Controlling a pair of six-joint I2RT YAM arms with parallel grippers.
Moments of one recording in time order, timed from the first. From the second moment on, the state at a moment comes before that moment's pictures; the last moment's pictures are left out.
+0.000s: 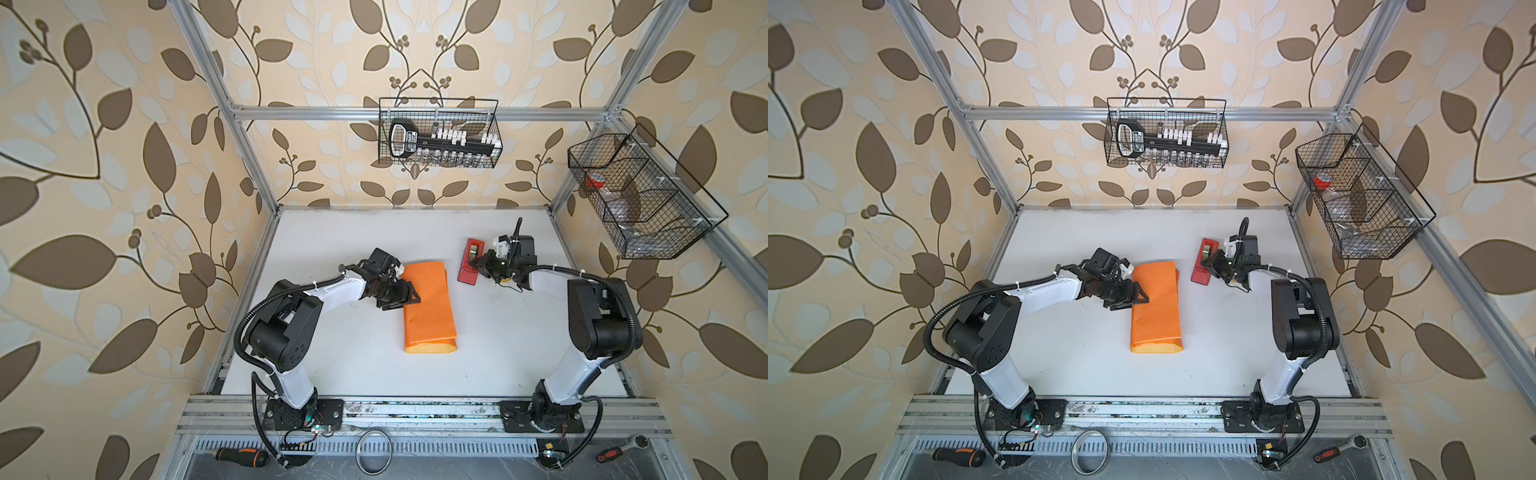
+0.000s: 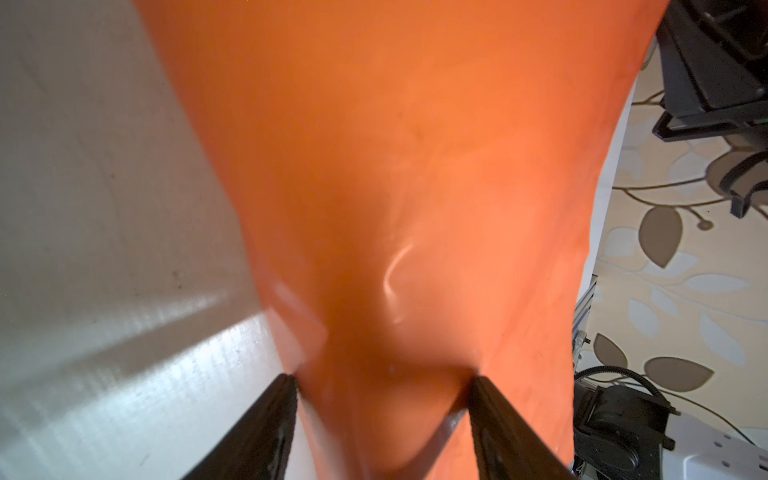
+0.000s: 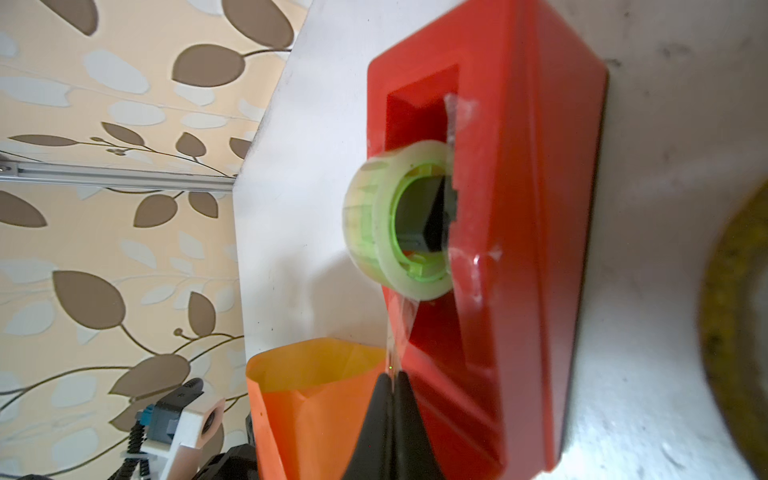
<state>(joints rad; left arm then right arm) -0.51 1.73 1.03 -0.35 0.55 -0.63 0.02 1.77 0.94 0.10 -0.59 0.77</state>
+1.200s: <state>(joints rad) -0.51 1.73 1.03 -0.35 0.55 -0.63 0.05 1.58 0.55 0.46 -0.65 1.04</state>
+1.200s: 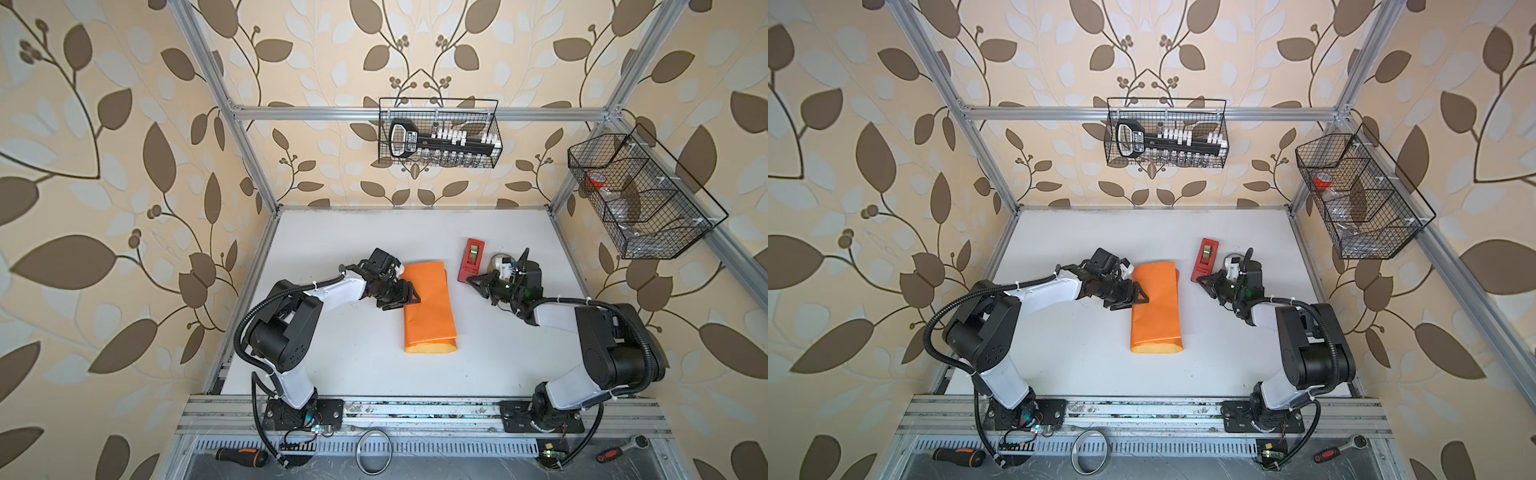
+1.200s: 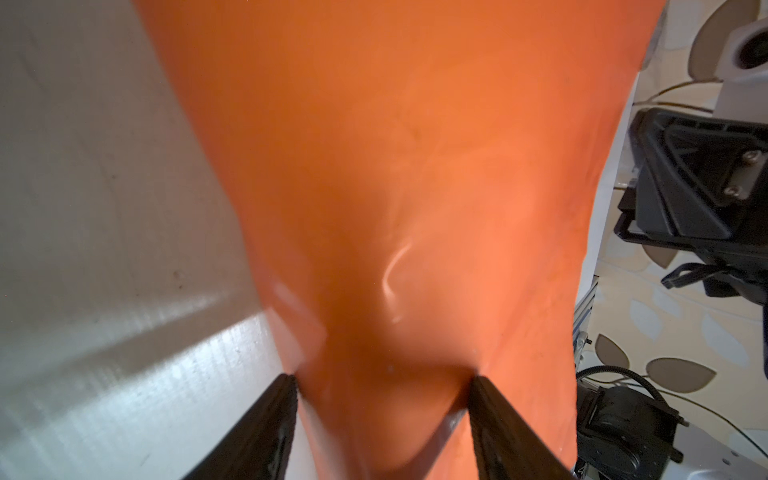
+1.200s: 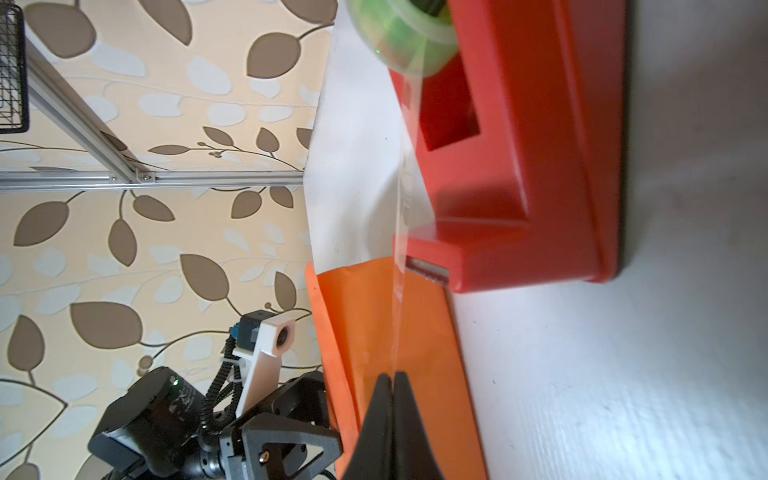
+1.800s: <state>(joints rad) -0.51 1.73 1.03 -0.35 0.55 -0.63 0.06 1.65 0.64 0.28 -0.44 0.79</state>
